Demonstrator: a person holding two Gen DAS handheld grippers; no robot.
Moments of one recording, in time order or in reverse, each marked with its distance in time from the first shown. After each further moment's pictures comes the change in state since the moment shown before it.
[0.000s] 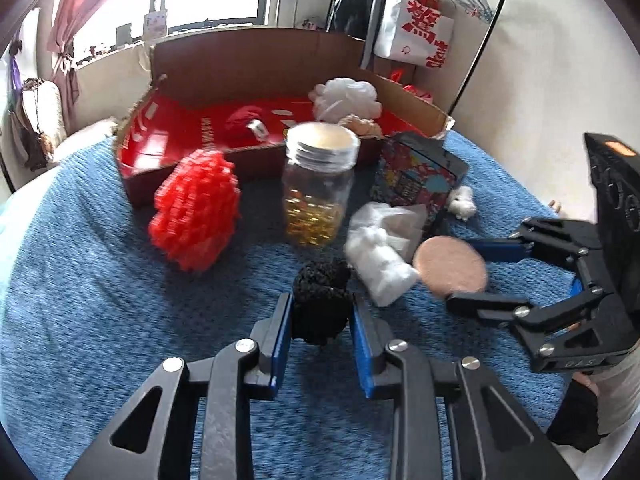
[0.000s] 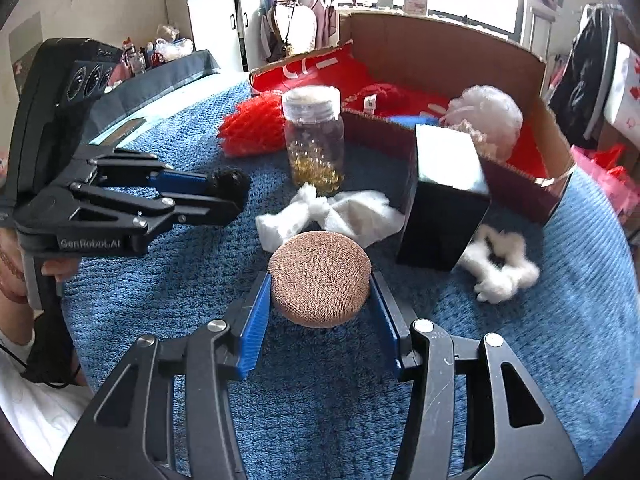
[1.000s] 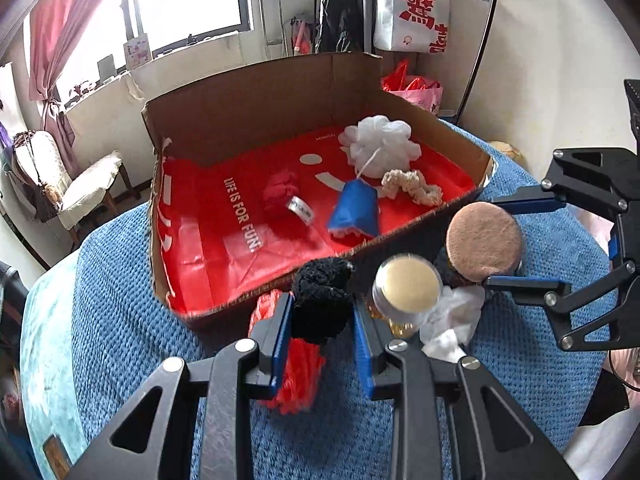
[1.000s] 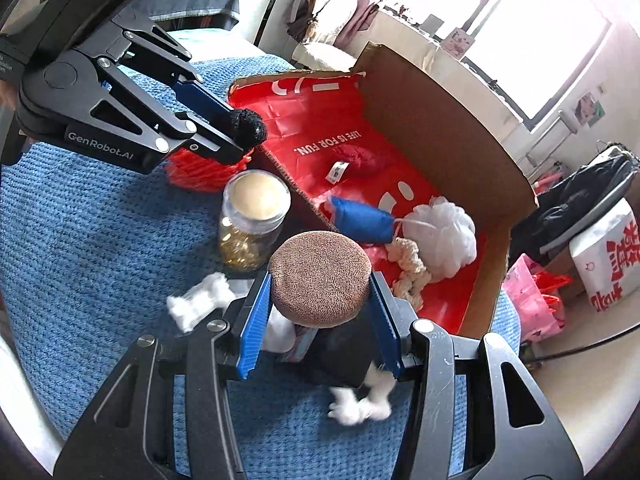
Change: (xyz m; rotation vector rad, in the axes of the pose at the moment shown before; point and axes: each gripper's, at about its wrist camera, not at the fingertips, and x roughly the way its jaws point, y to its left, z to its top) left arm 0.006 0.033 0.104 0.143 0.048 0.064; right arm 0.006 0.003 0.097 -0.414 0.100 -0.234
